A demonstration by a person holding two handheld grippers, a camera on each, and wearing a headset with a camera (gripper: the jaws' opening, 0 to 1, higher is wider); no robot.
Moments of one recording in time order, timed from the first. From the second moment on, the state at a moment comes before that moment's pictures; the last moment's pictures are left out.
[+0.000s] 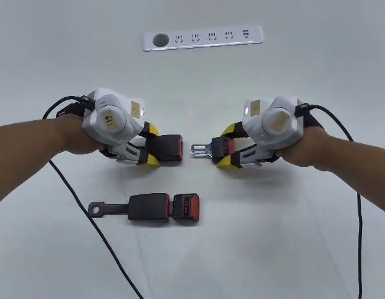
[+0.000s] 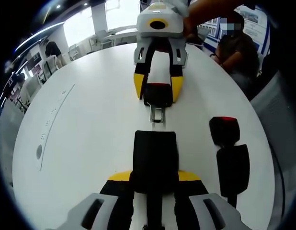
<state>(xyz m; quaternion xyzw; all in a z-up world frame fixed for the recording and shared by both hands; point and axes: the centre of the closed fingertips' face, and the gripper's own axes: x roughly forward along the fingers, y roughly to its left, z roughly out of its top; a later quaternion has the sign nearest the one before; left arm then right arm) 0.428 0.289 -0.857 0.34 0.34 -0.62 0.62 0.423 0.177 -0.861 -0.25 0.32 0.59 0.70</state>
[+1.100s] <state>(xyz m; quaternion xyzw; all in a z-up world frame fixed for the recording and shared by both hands) 0.427 0.290 -0.856 0.34 0.34 -0.62 0.62 0.409 0.108 -0.856 -0.25 0.33 0.58 0.70</state>
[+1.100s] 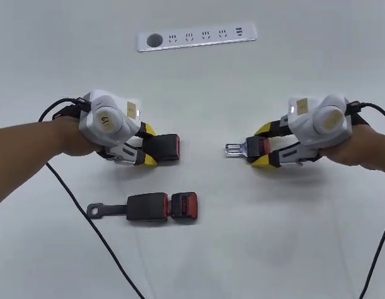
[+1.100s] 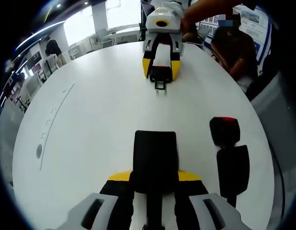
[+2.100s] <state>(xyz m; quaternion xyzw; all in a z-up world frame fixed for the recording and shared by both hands) 0.436 0.286 -0.834 0.31 0.32 -0.59 0.67 0.421 0.091 -0.840 -0.19 0.32 0.51 0.77</state>
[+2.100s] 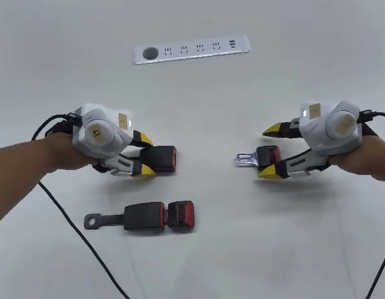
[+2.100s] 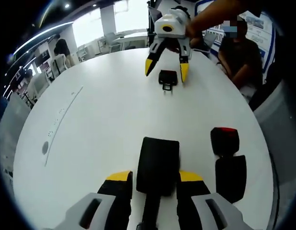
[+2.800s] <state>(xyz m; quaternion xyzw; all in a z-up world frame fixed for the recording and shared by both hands) 0.417 0.303 -0.778 0.12 0.31 -0.45 0.83 0.419 0.078 -0.787 -0.12 0.26 0.32 0.90</state>
